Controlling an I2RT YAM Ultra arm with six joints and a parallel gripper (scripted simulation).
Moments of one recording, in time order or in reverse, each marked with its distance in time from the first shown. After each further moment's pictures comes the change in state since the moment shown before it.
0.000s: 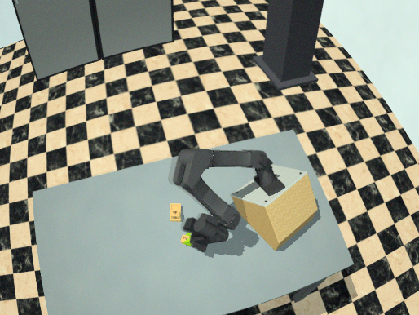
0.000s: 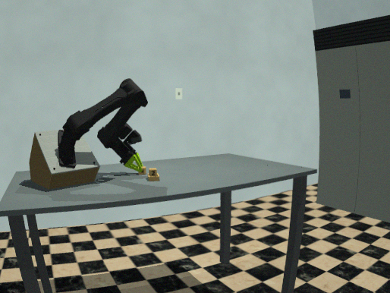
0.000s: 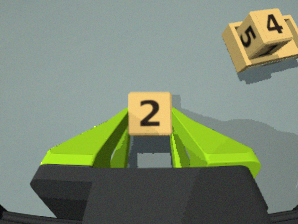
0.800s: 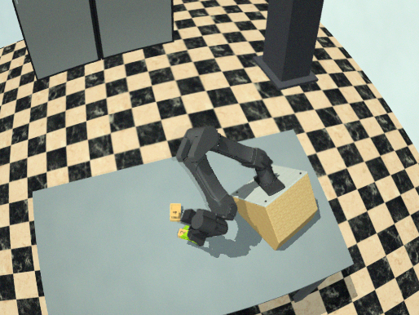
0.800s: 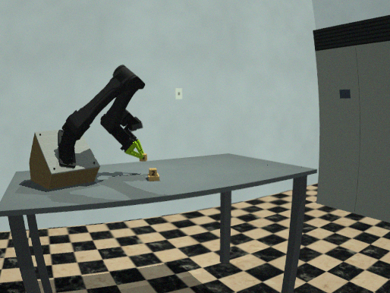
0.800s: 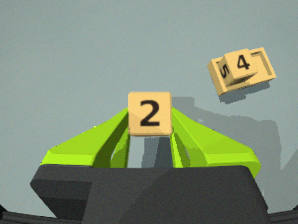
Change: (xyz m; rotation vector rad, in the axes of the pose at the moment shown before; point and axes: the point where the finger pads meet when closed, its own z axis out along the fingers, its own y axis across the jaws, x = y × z) arm -0.046 0.002 -0.036 -0.011 -0.009 0.027
